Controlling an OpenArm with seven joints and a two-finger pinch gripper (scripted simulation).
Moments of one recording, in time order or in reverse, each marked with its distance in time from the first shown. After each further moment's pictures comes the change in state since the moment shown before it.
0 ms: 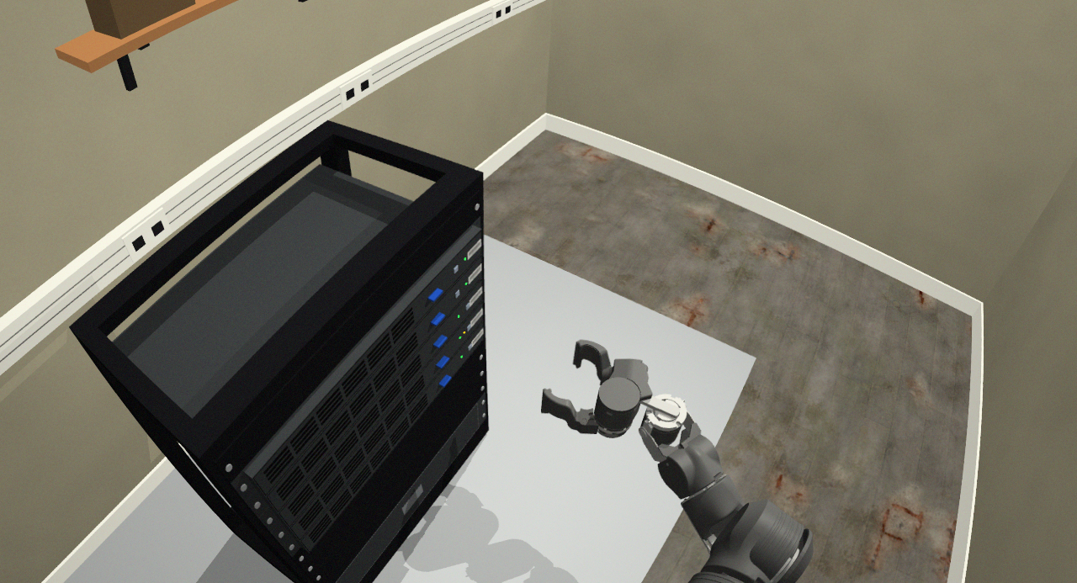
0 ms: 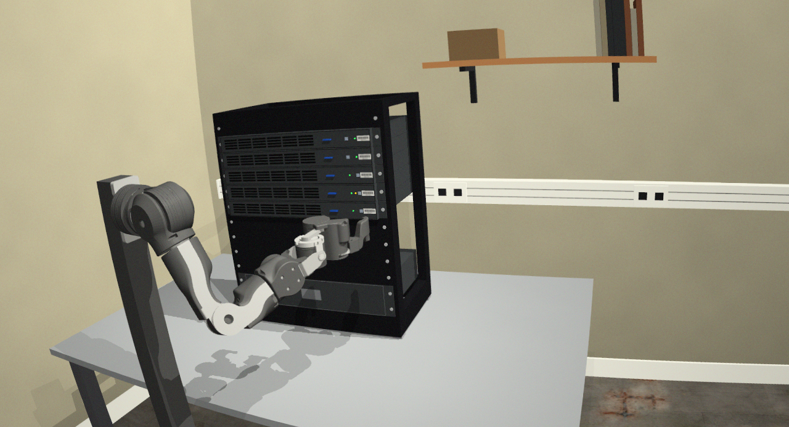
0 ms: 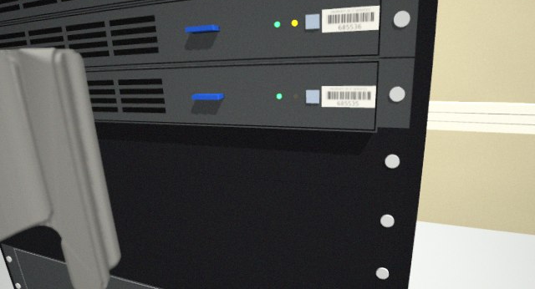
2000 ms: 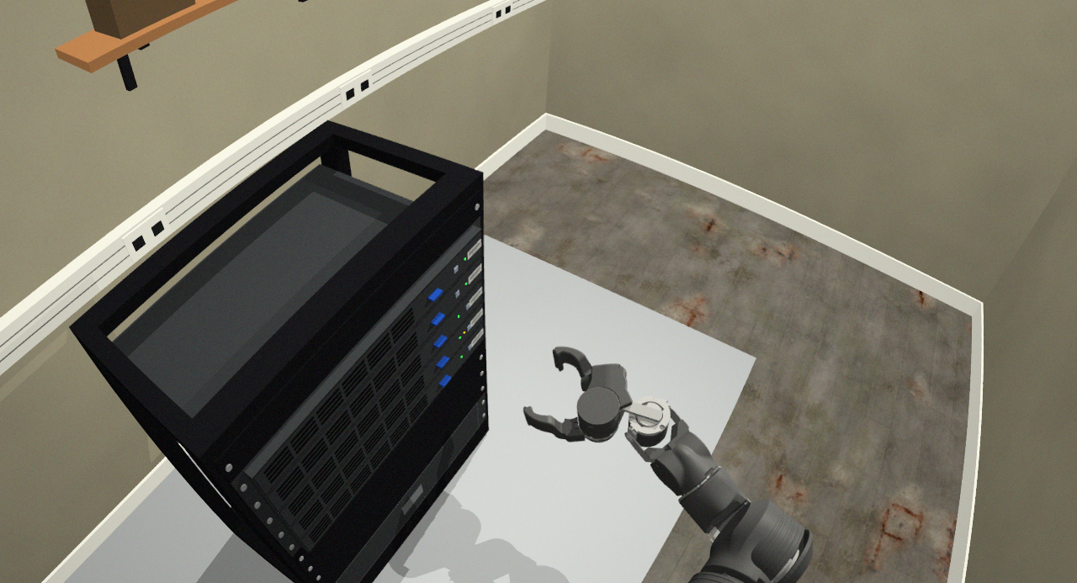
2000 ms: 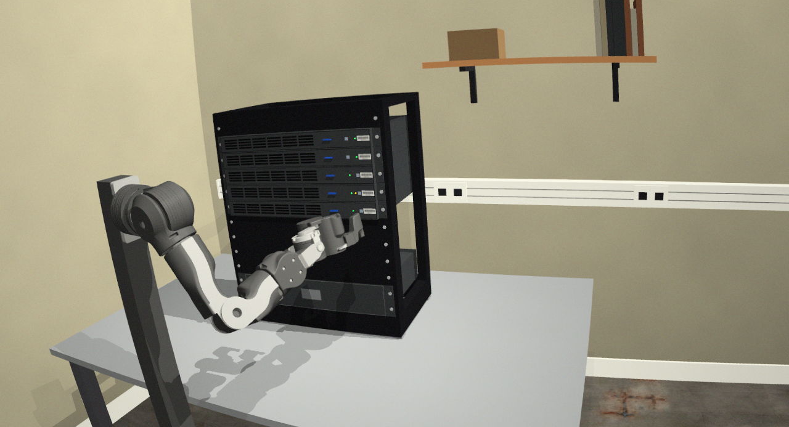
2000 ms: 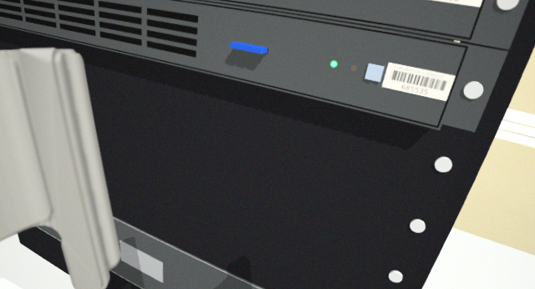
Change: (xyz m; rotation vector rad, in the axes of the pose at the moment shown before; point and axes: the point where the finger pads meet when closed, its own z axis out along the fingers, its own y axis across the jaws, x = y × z) arm -0.009 -0.024 0.016 0.079 -0.063 -0.215
